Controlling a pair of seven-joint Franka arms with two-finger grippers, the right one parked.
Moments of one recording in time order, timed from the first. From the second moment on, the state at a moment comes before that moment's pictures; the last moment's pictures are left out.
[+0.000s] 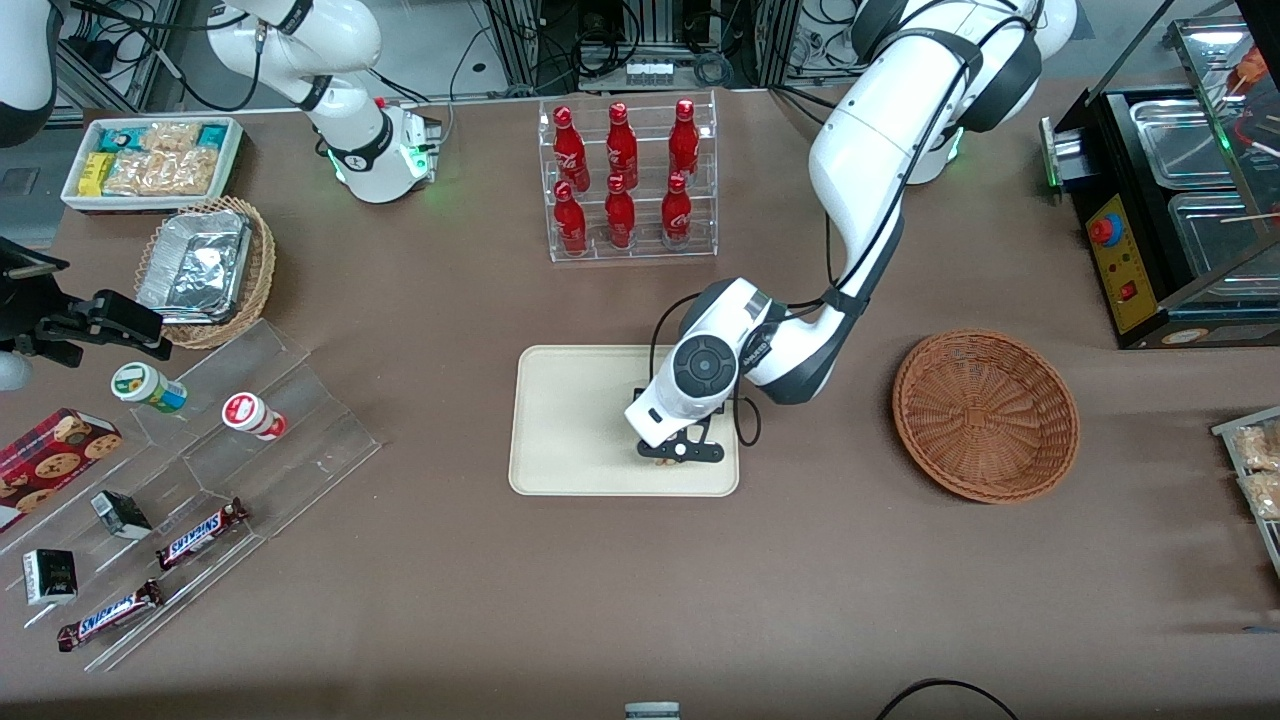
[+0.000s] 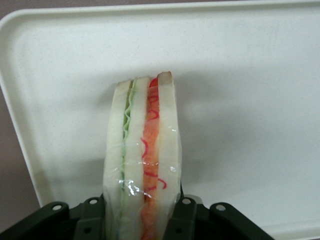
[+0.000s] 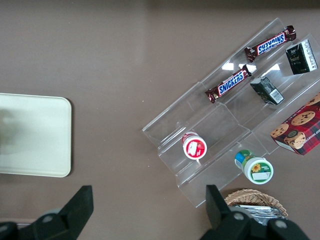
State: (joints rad) arm -0.53 0.85 -0.21 -1.36 -0.03 2.11 -0.57
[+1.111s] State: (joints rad) arm -0.51 0.83 -0.19 -1.32 0.00 2.06 -0.58
